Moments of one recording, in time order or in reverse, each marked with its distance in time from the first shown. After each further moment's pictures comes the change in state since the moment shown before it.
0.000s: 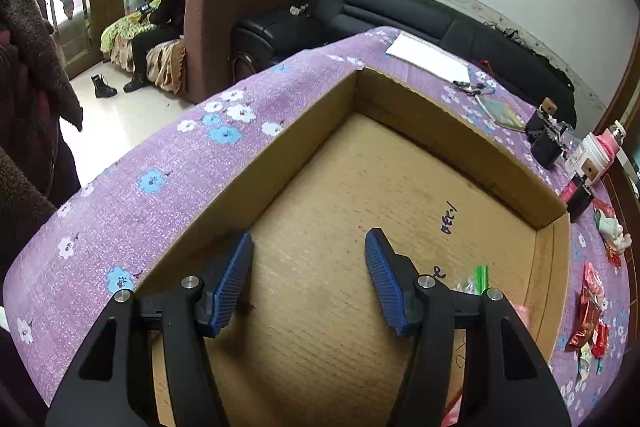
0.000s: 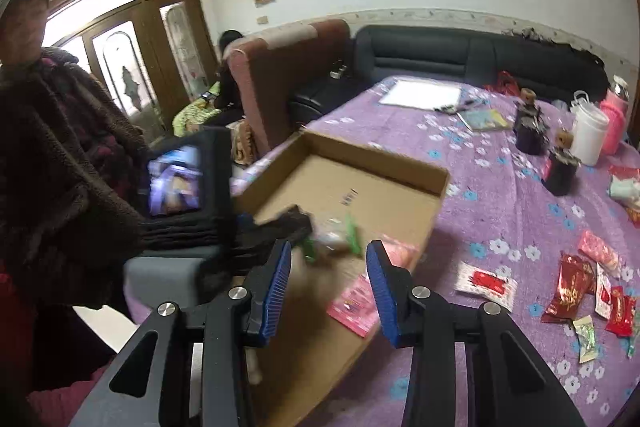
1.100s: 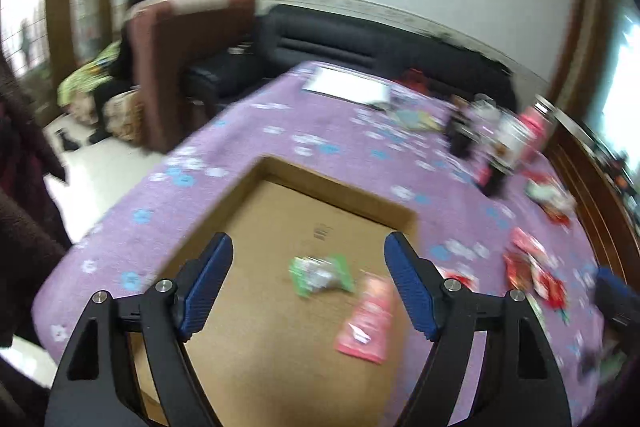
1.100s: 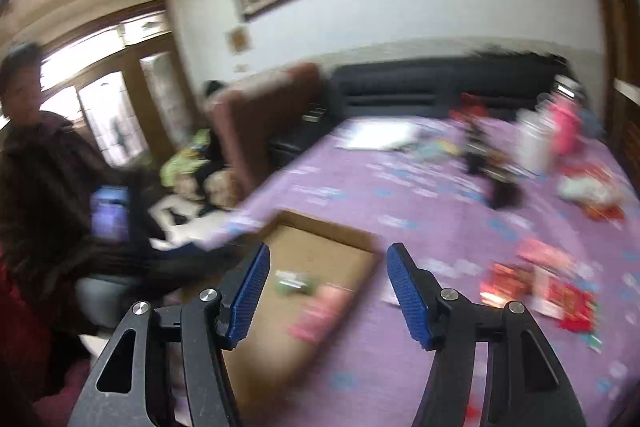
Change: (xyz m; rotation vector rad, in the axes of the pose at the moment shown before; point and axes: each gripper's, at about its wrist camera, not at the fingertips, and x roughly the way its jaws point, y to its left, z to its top) left arm -0.106 -0.052 -0.017 0.196 -0.106 -0.181; right arm -0.078 -0.118 -0.026 0.187 -0.100 -0.170
